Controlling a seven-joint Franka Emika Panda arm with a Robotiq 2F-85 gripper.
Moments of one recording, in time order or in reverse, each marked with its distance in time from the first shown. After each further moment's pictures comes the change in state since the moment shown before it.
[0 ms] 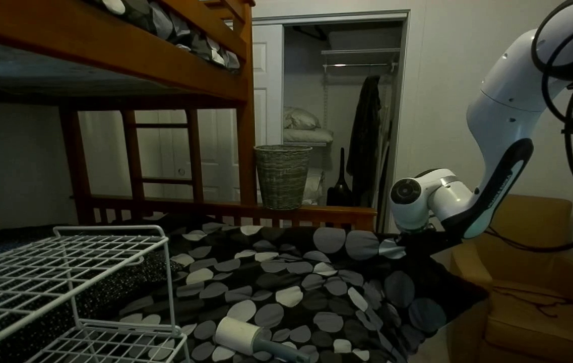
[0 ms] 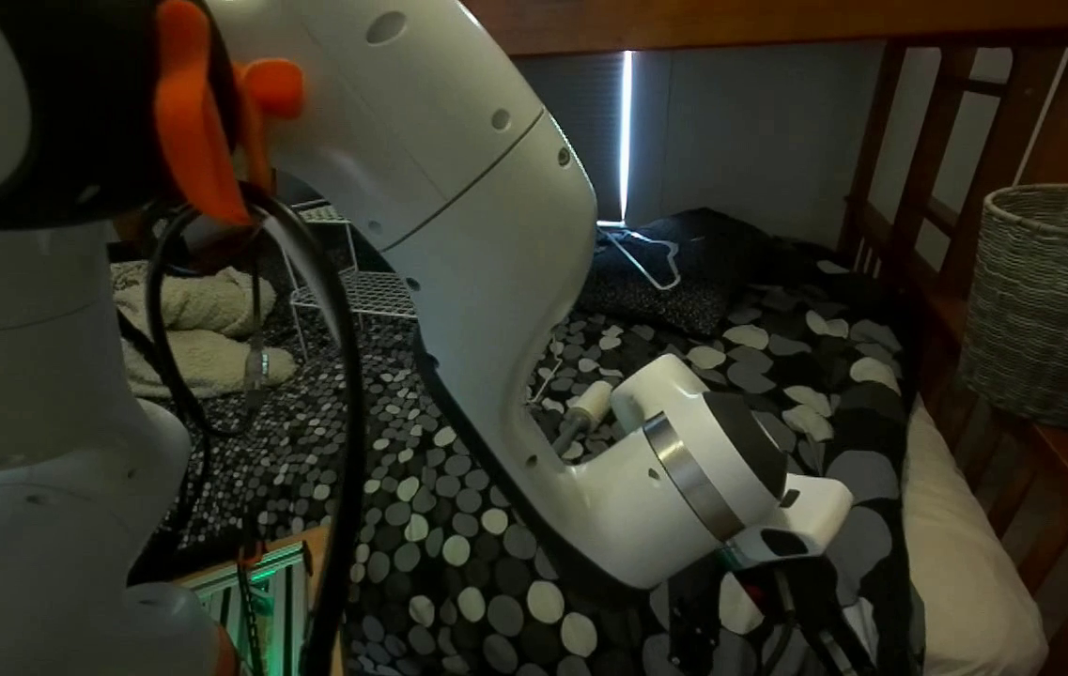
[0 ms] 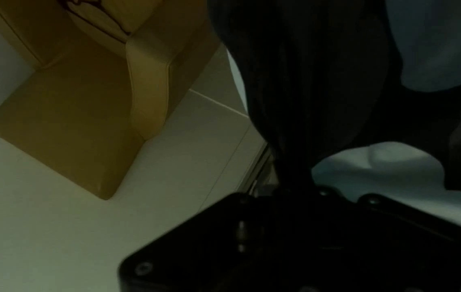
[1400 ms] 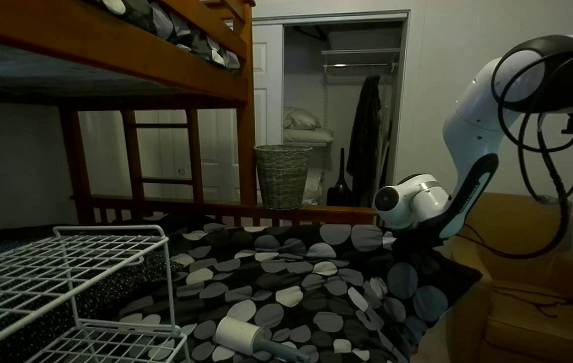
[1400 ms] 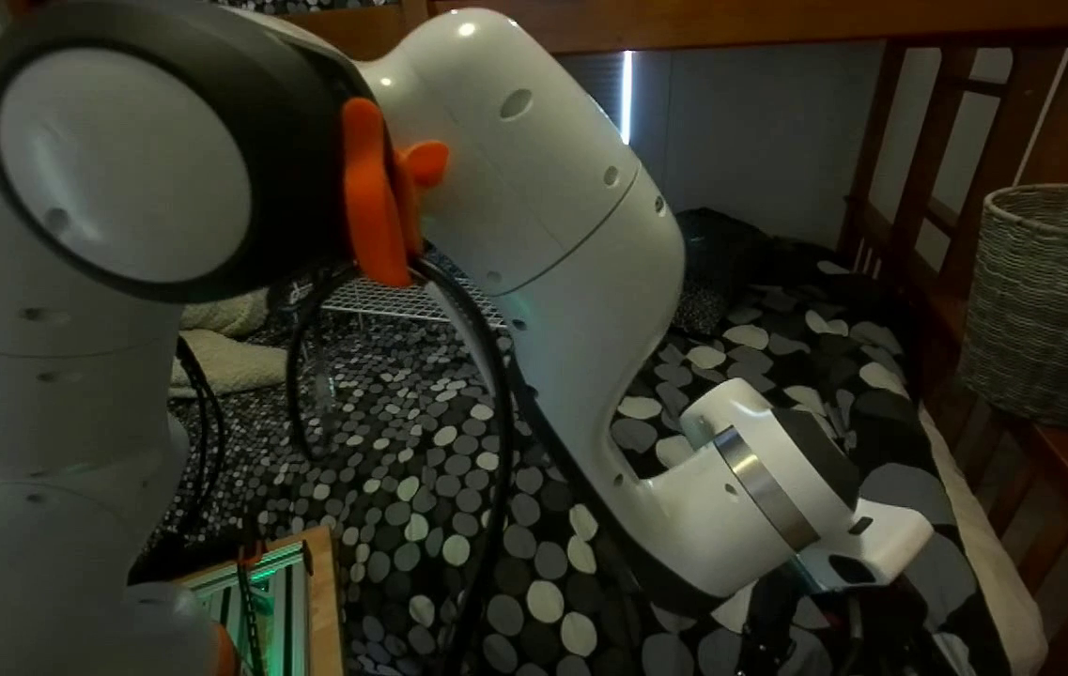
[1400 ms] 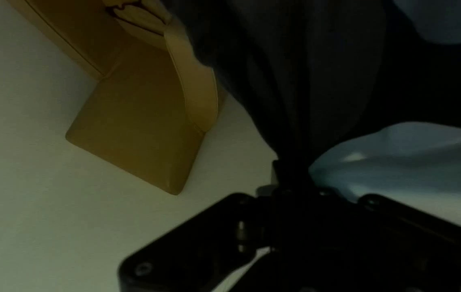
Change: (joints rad) arm 0.017 0.186 -0.021 0.230 0.037 -0.156 0.156
